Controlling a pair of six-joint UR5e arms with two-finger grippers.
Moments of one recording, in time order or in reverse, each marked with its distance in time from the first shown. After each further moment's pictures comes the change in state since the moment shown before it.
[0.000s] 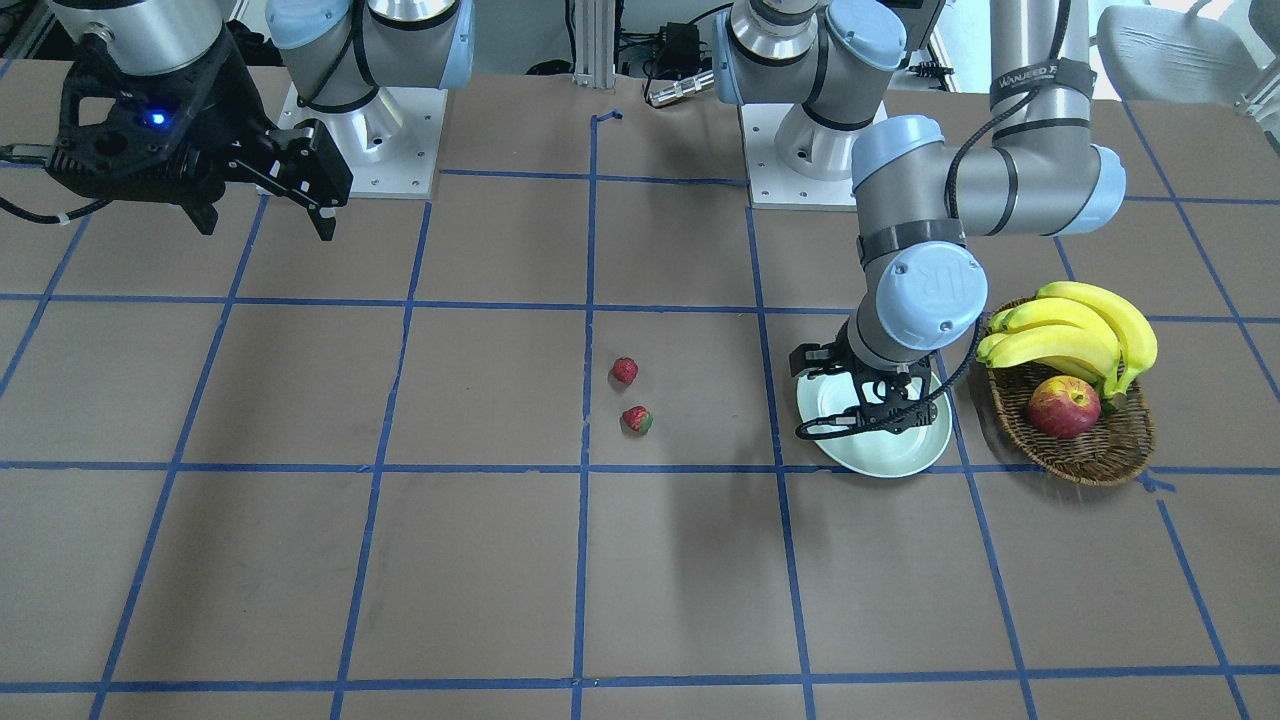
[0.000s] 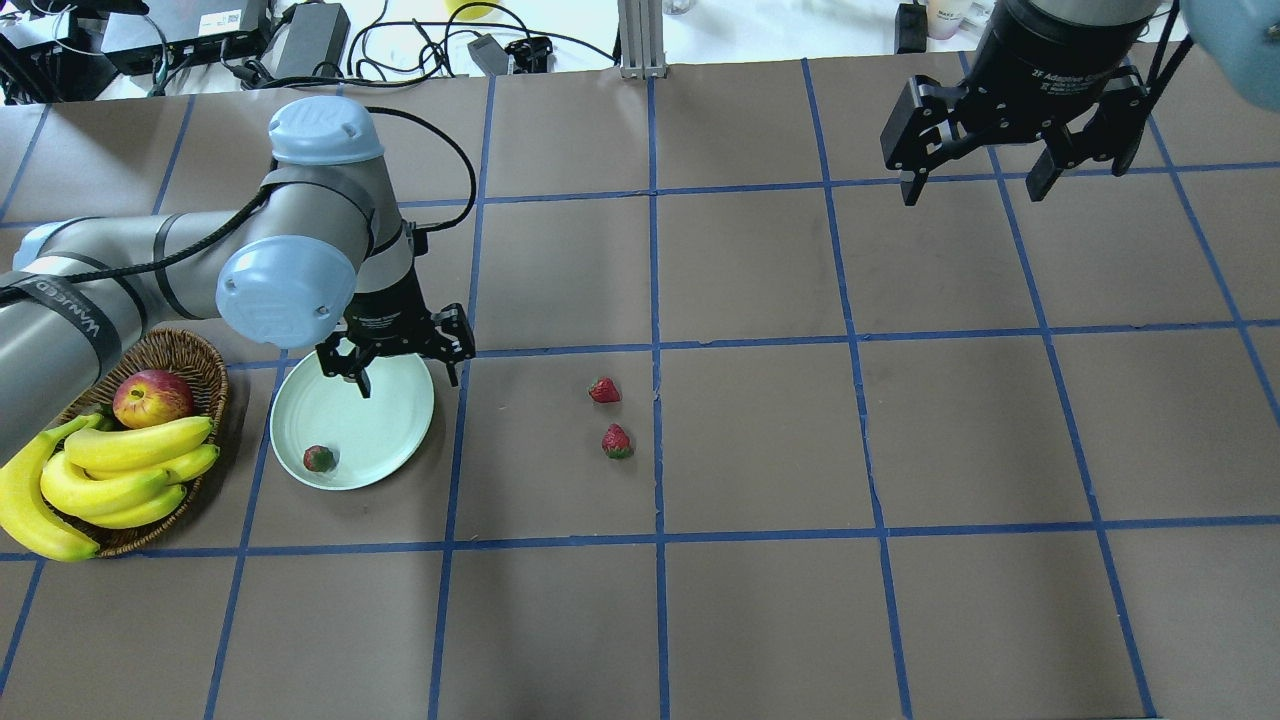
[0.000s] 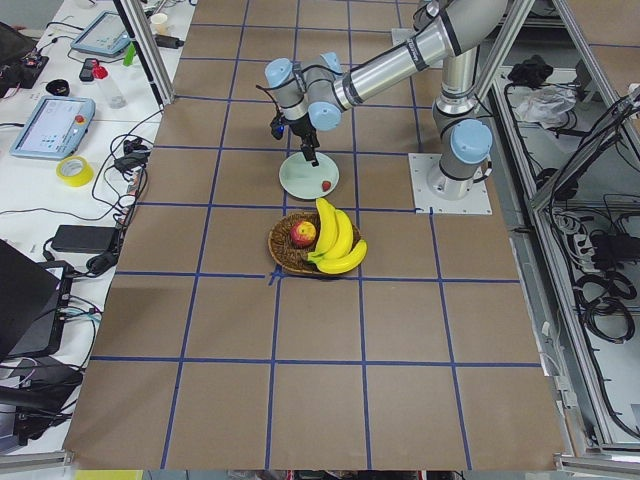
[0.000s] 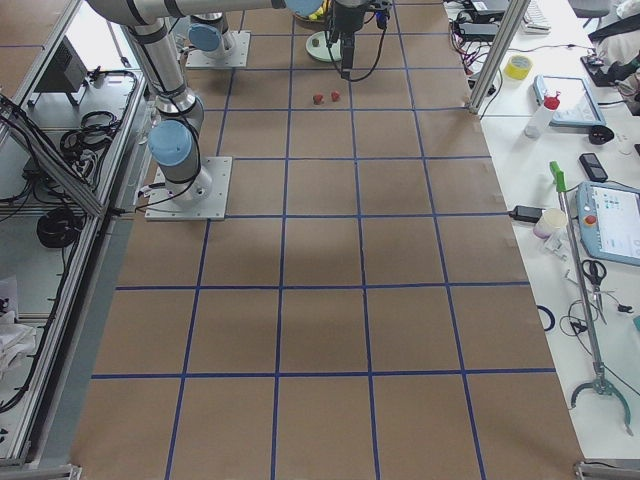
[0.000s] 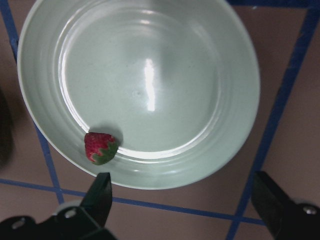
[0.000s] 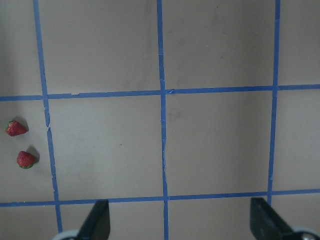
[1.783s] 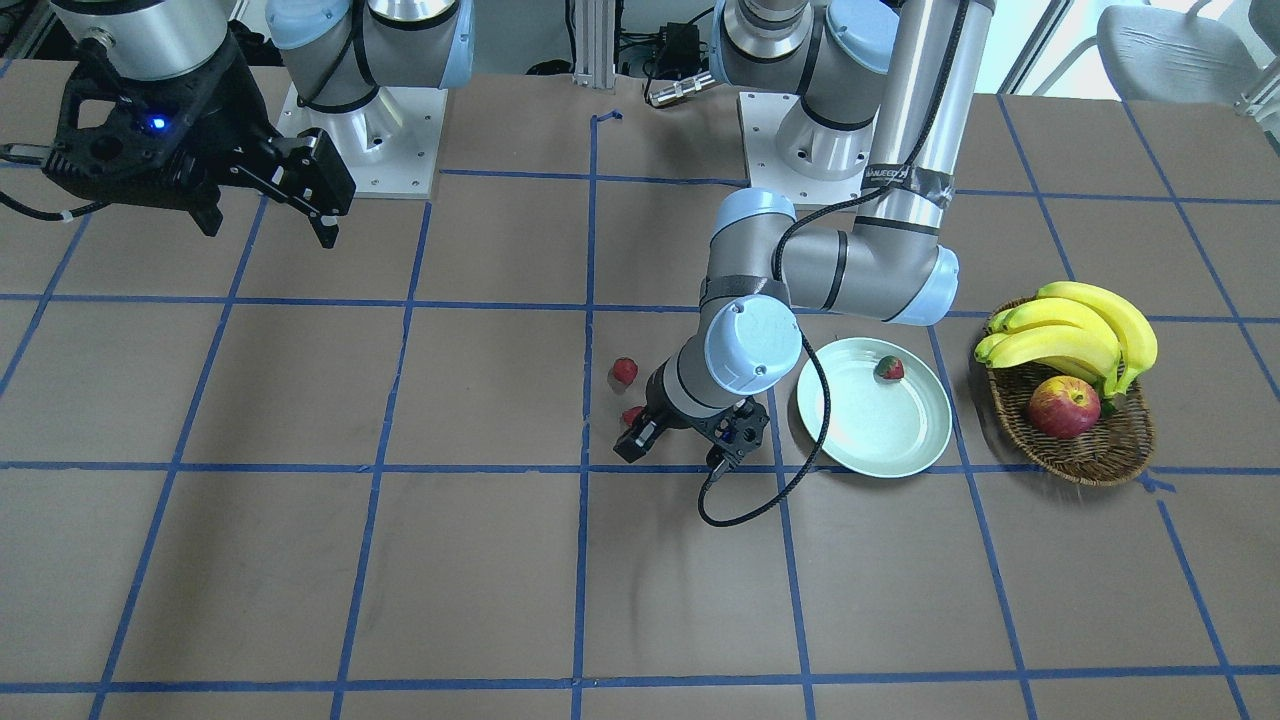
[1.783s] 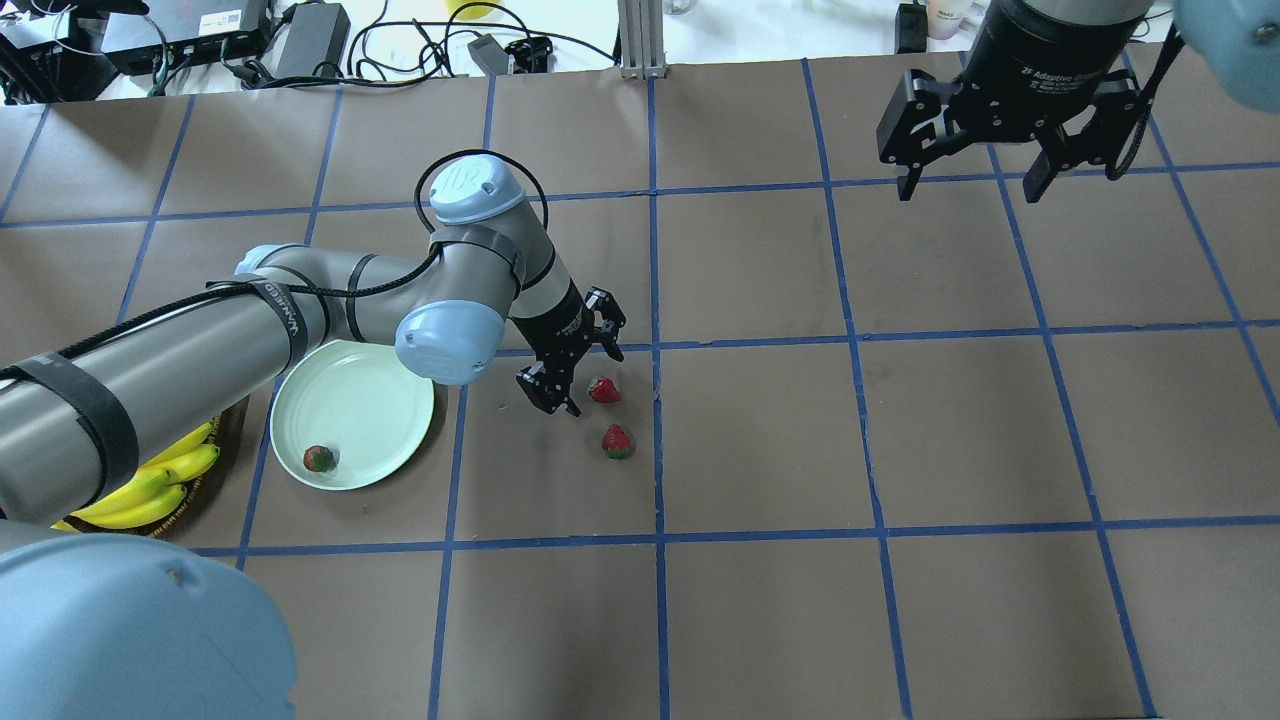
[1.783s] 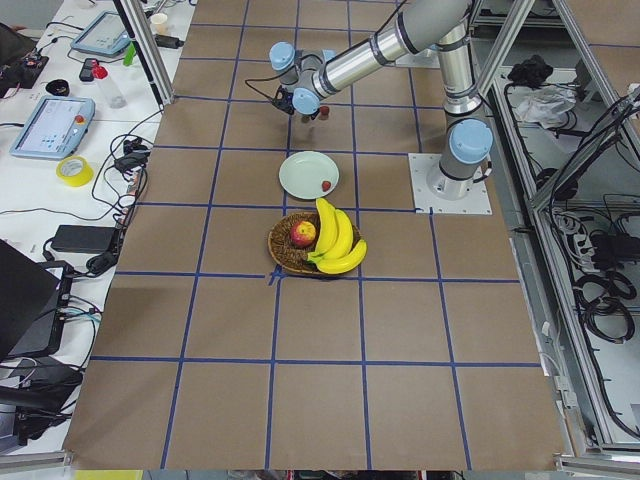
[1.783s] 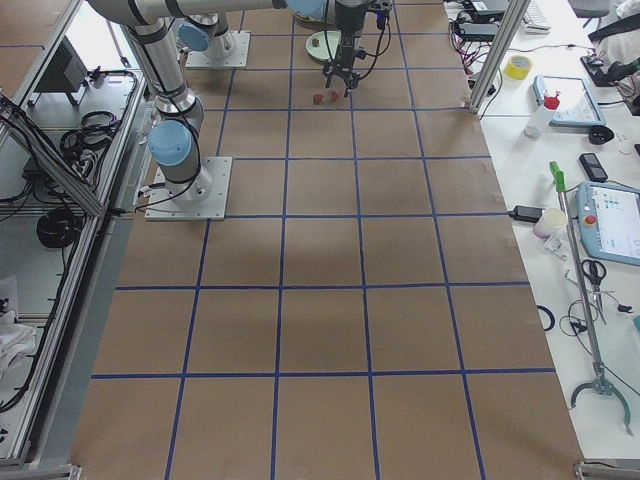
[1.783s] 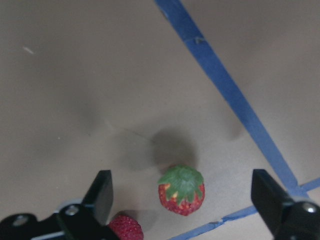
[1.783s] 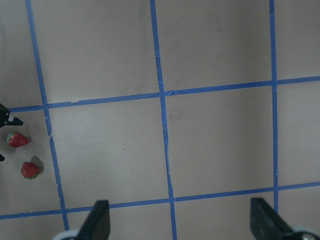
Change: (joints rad) left arm -0.152 -0.218 0.009 0.309 -0.316 -0.794; right arm 0.003 0.005 -0.001 -0.006 0.000 0.069
